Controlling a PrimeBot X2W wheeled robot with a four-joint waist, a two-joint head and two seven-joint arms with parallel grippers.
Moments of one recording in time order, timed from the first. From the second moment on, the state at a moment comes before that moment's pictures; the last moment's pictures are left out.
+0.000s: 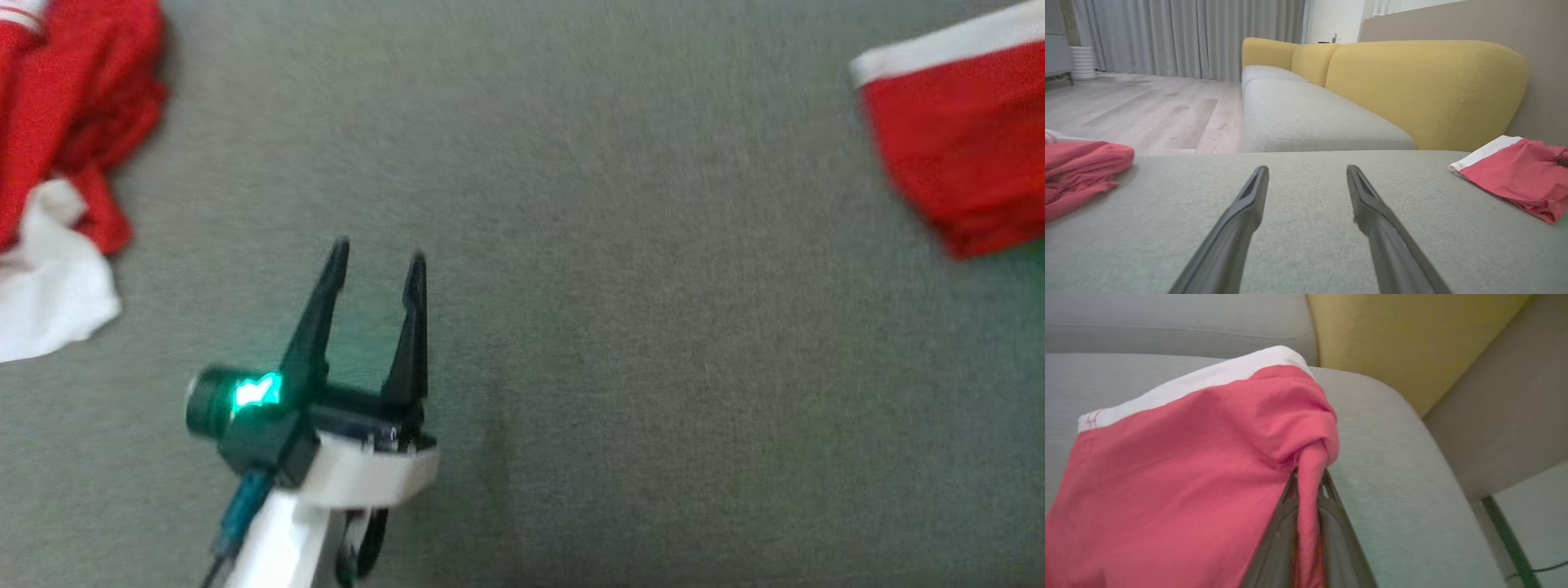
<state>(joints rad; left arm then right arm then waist) -0.13 0.05 -0.31 0.00 -0.16 0.00 -0.26 -0.55 -0.63 0.10 0.64 0.45 0.12 0.10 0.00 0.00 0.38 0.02</state>
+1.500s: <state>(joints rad) 0.15 0.05 -0.21 0.12 -0.21 0.07 -0.26 0.02 -0.09 0.08 0.23 0.16 0.12 -0.25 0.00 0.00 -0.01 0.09</state>
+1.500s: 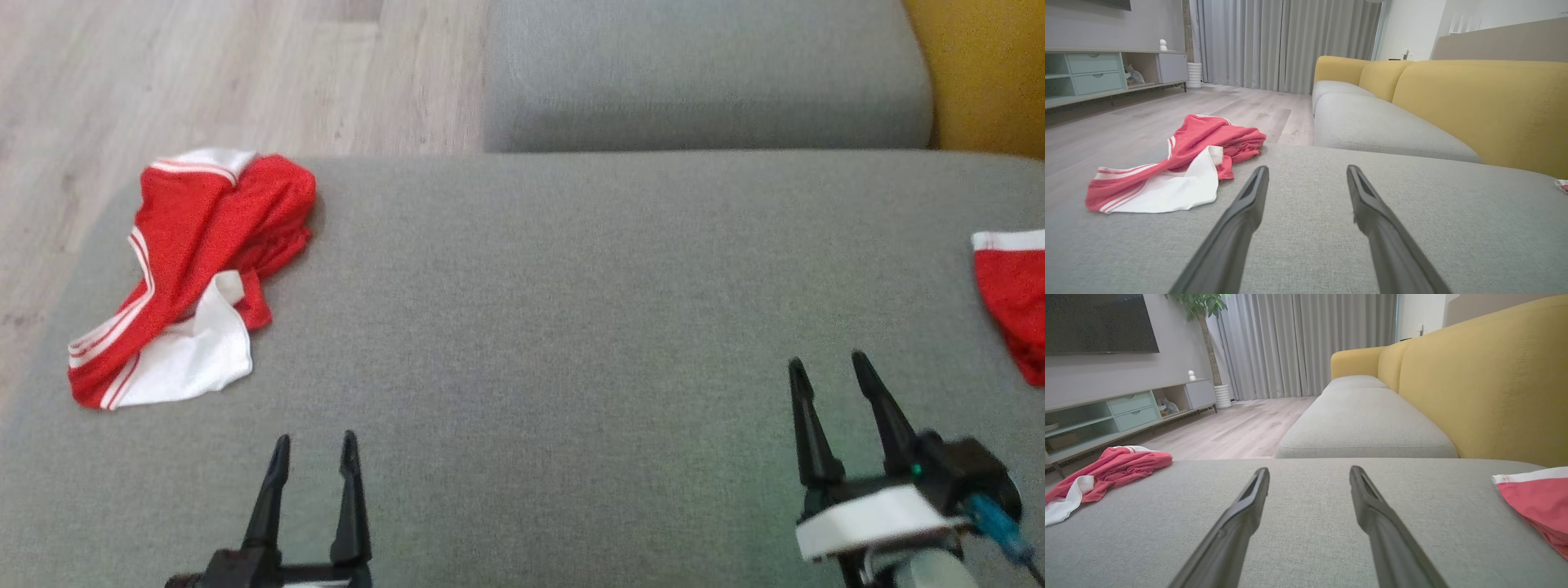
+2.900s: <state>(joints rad) 0.19 0.05 -0.15 0.12 -0.17 0.06 -0.26 0.16 -0.06 0.07 0.19 0.09 0.12 -0.25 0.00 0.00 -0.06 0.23</state>
